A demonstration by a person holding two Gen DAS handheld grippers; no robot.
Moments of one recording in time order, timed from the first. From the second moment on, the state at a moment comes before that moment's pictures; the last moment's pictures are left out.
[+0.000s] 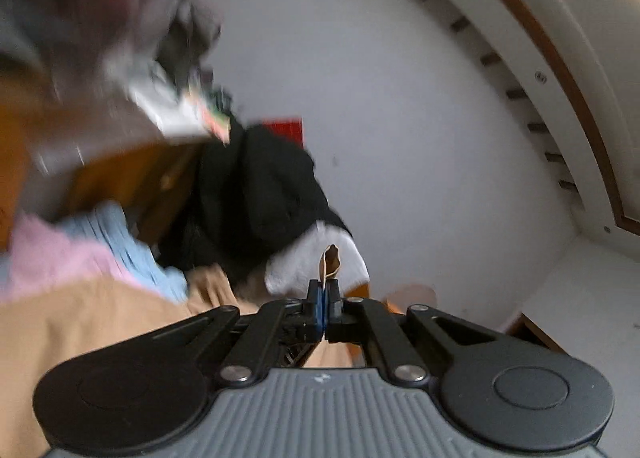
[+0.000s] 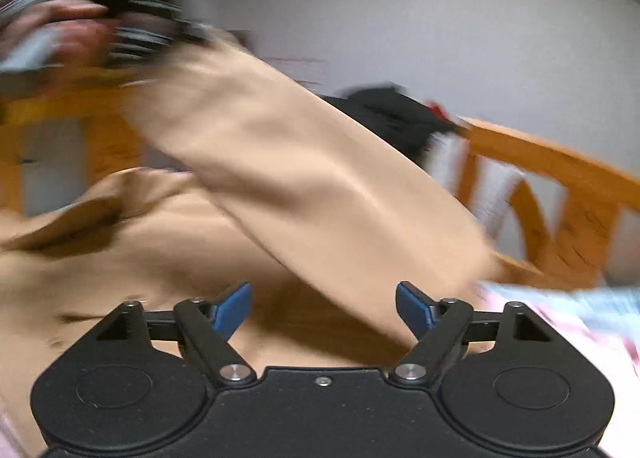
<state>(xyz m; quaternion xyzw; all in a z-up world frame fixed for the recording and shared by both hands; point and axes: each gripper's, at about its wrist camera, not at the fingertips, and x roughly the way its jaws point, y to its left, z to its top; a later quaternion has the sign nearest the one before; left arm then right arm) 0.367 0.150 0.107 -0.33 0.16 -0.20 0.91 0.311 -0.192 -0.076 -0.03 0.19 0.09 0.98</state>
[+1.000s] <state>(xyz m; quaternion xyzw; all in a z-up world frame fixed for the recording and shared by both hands) 0.368 0.129 -0.031 -0.20 0.35 -0.11 0.91 0.592 -0.337 -0.049 0.04 0.33 0.05 0.94</state>
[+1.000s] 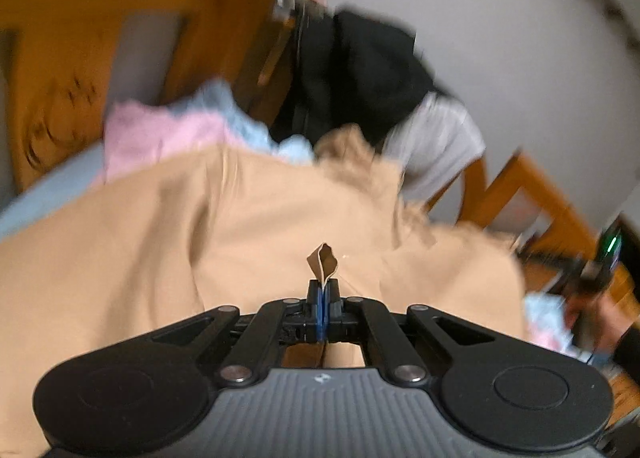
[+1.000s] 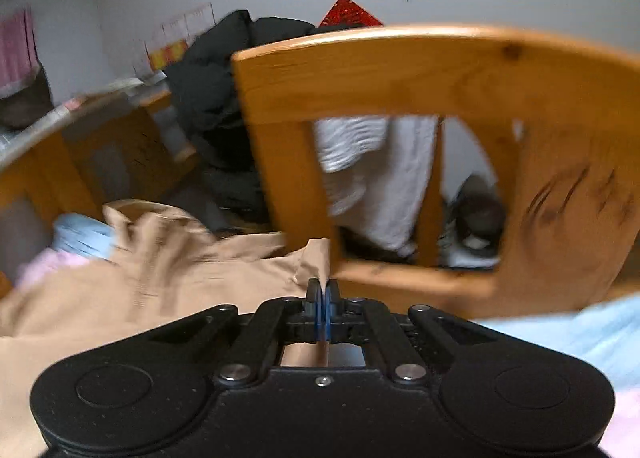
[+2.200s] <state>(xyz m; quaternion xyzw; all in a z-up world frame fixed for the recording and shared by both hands) 0.372 0.090 -0.075 -0.11 0.41 -0.07 0.90 0.502 -0.307 -0.098 0.02 0.34 0.03 0.94</state>
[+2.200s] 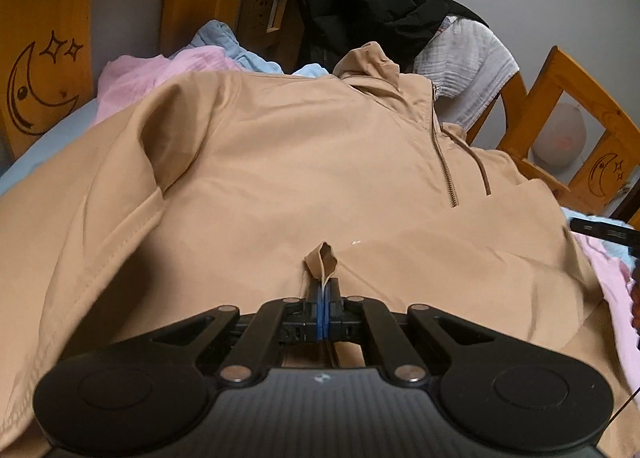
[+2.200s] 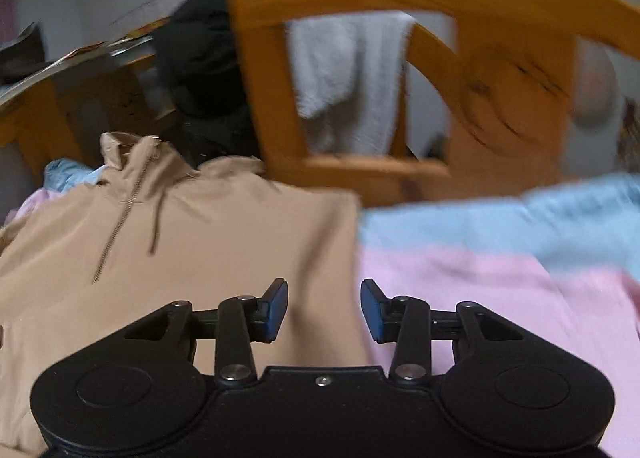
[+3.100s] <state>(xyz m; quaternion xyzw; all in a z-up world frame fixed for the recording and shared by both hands) 0.125 0.248 -0.044 -0.31 0.29 0.26 0.87 0.407 -0.075 -0.064 -0.04 0.25 0.31 0.92</state>
